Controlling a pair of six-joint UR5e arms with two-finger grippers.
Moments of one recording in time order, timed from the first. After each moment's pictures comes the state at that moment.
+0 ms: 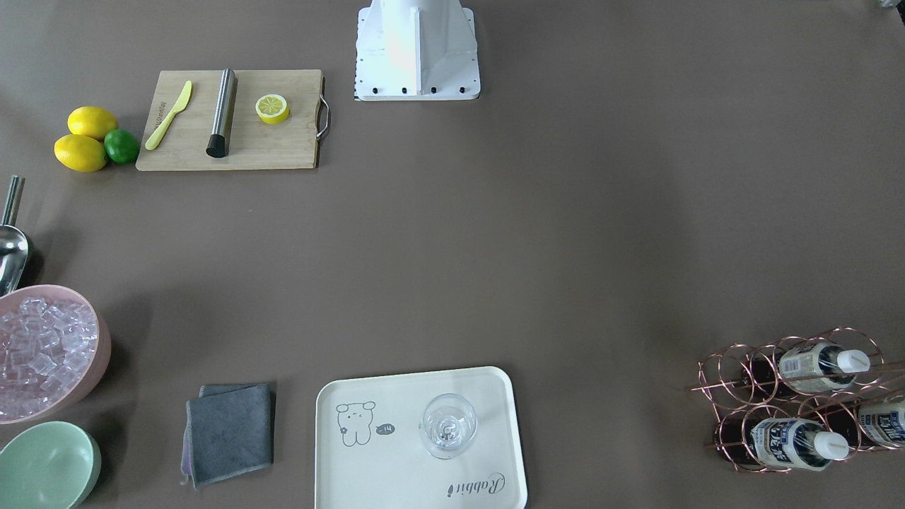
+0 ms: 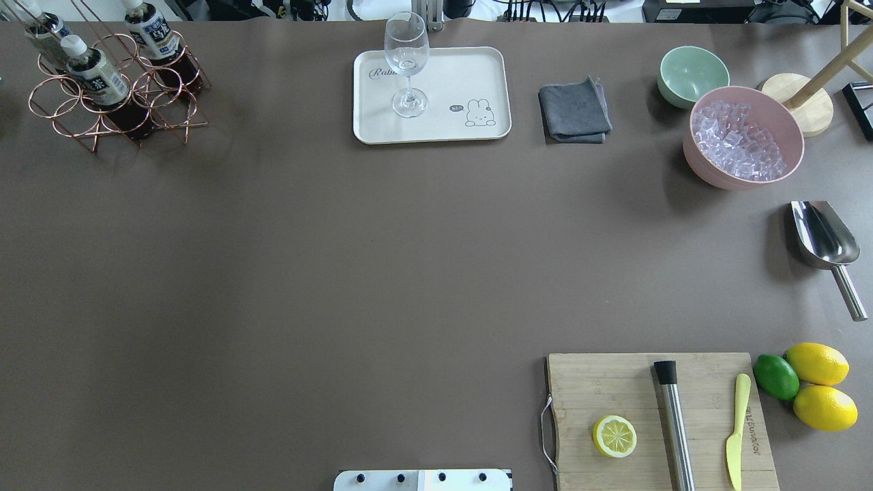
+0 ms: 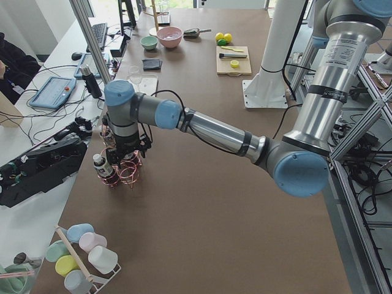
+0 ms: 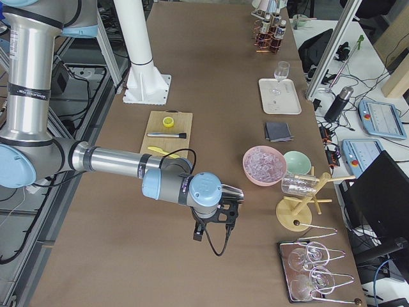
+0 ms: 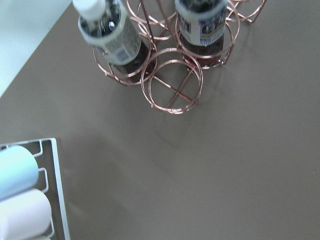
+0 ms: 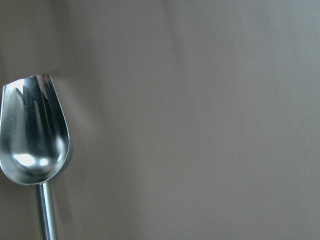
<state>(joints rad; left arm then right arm) -1.53 -1.91 -1.62 -1.39 -2.27 0.77 1.66 -1.75 1.66 -1.61 2.40 0.05</state>
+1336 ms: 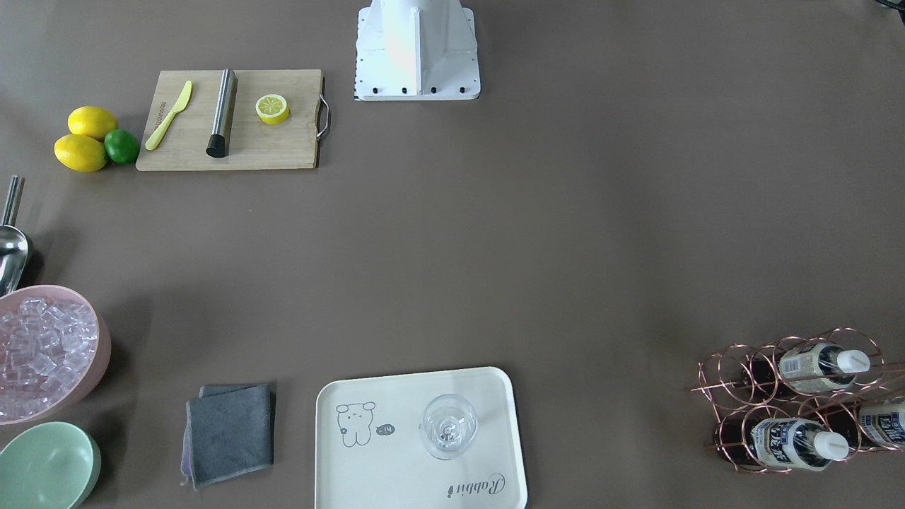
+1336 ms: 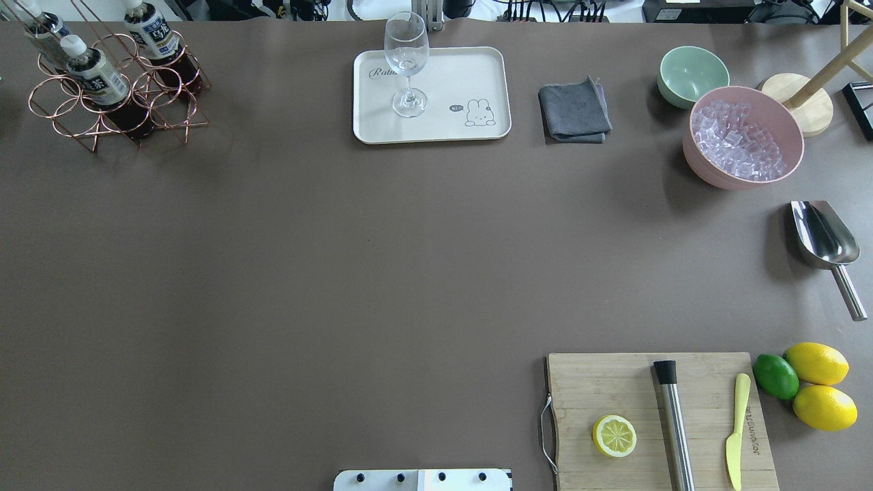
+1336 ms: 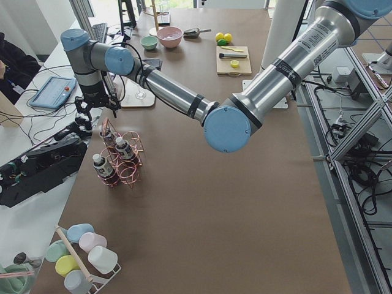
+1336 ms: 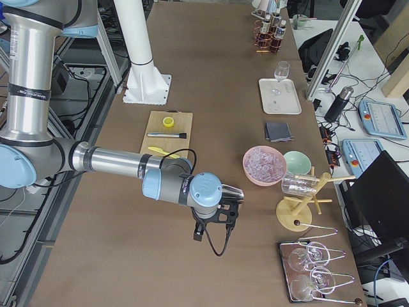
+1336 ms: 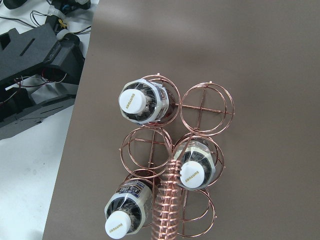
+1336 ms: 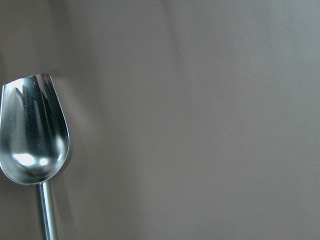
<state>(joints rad) -1.44 -2.34 -1.31 -1.28 -2.27 1.06 1.66 -1.75 1.66 -1.61 2.40 0.05</state>
